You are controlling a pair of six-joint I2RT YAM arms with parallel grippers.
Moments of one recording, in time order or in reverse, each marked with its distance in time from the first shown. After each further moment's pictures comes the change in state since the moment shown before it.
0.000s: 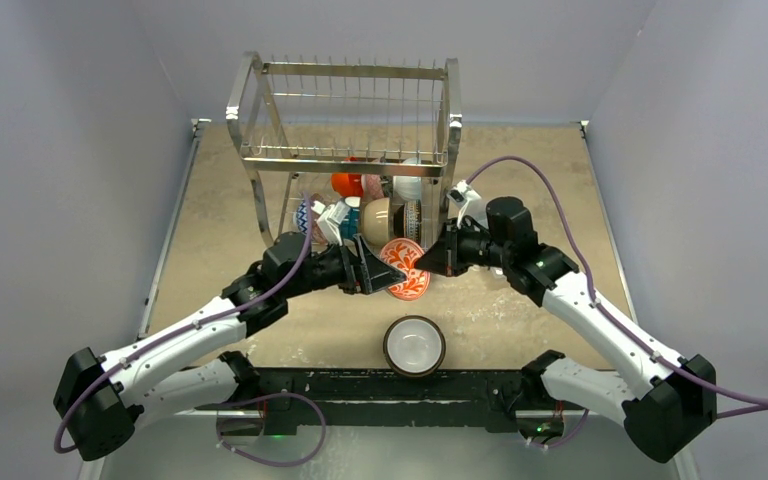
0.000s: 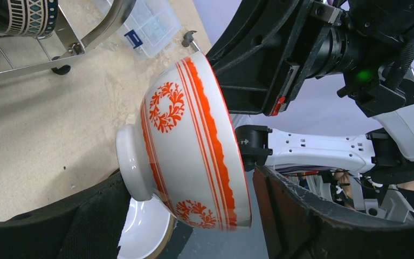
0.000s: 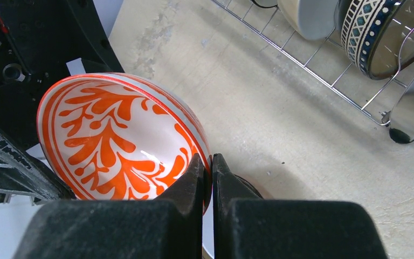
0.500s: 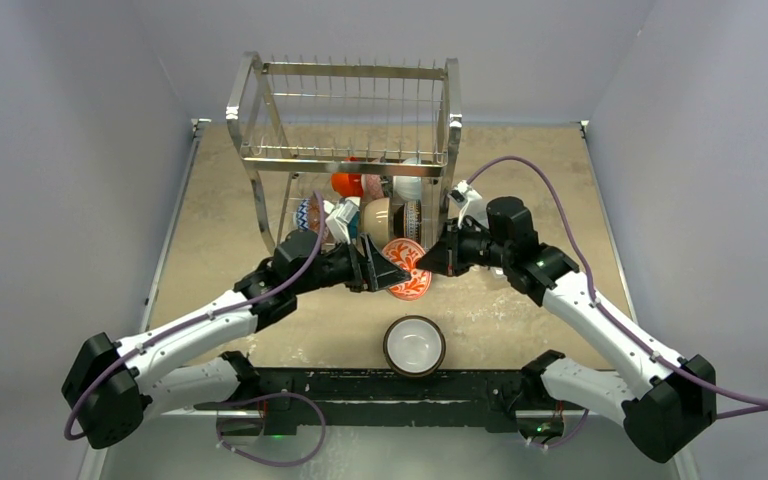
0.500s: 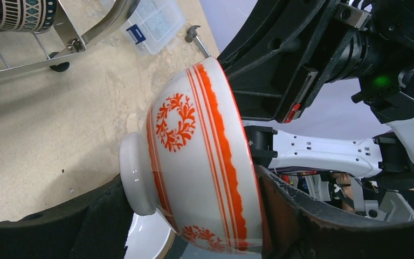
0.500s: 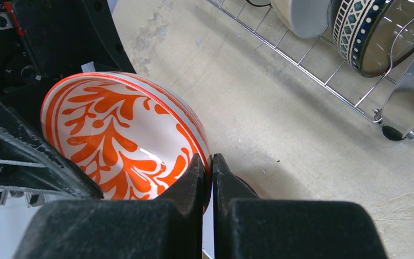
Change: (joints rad) left arm 0.000 0.081 0.000 0.060 0.017 -0.016; right arm 0.000 0.000 0.000 -0.009 0.006 -0.008
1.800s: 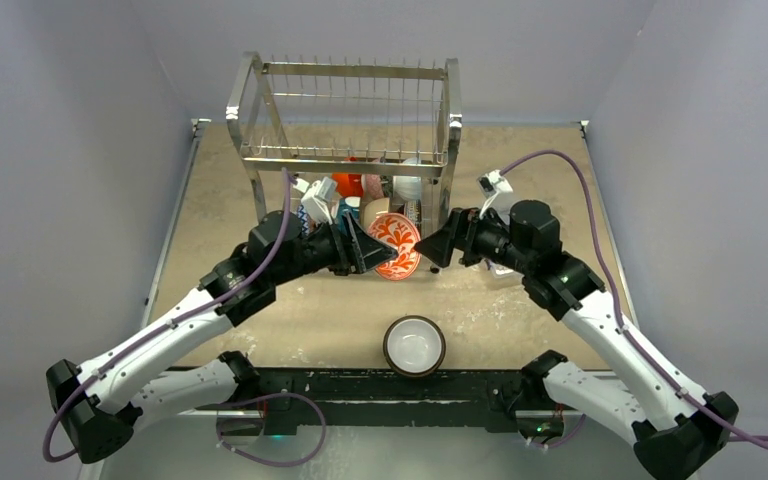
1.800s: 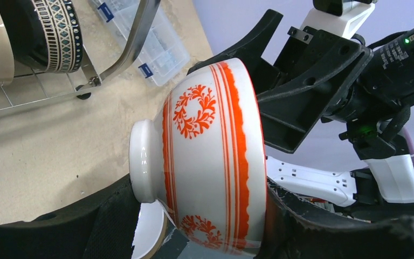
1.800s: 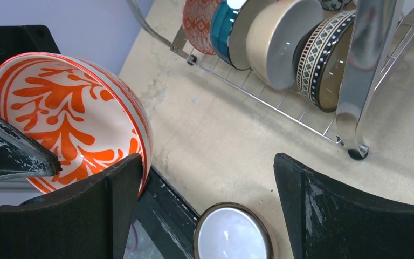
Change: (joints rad) left arm 0.006 -0.099 0.234 -0.338 -0.136 0.040; right arm -0.002 -0.137 0.034 -0.005 0.196 0.070
